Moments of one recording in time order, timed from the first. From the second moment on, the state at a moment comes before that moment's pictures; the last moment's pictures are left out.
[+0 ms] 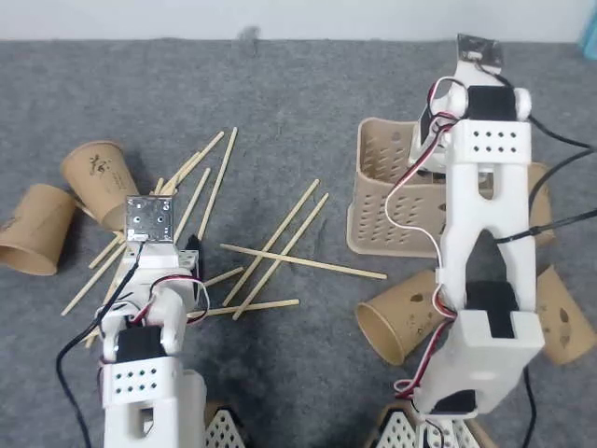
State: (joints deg) left arm -14.2 -73.5 88.0 40.6 -2.5; right arm -3.6 15.0 -27.7 96.1 -11.7
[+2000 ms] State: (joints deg) left arm -14.2 -73.5 88.0 40.6 -2.5; right arm -18.4 18.3 -47.6 100.7 11.6
